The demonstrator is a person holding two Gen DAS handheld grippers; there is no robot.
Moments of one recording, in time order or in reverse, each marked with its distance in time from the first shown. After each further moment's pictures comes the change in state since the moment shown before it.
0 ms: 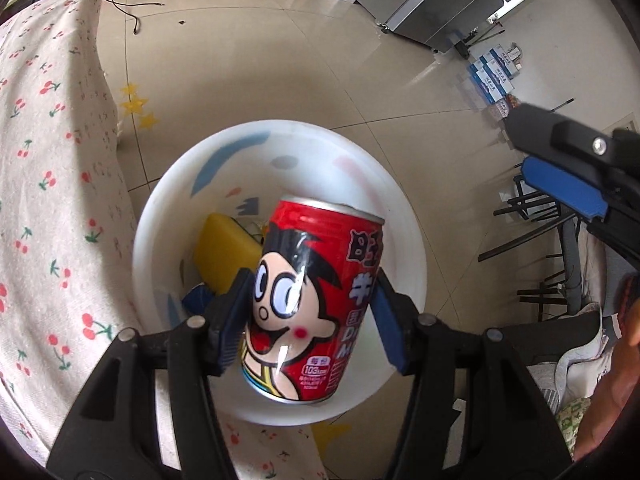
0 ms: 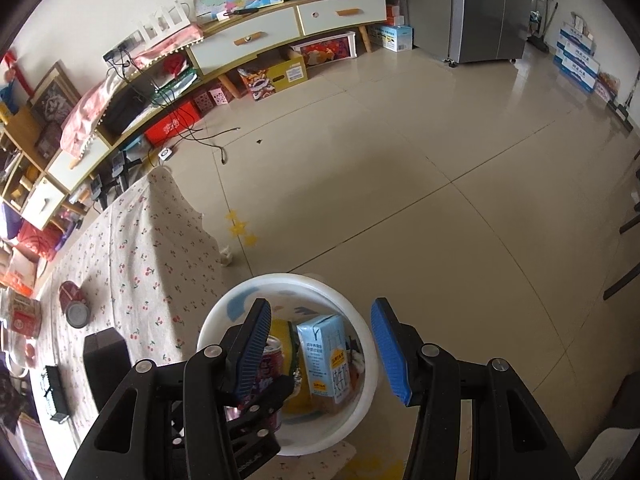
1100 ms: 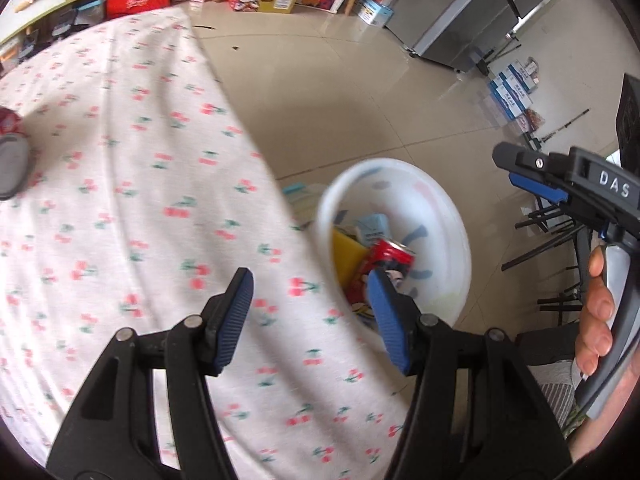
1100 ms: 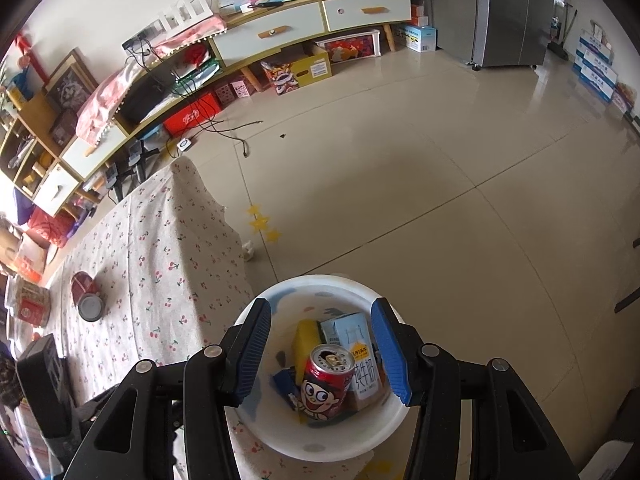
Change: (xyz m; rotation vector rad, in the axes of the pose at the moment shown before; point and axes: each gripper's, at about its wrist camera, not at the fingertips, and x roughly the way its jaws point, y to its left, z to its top) left arm -0.092 0.082 -0.013 -0.010 -0.081 0.113; right arm 0.007 0.029 0.003 -0.049 0.018 0.038
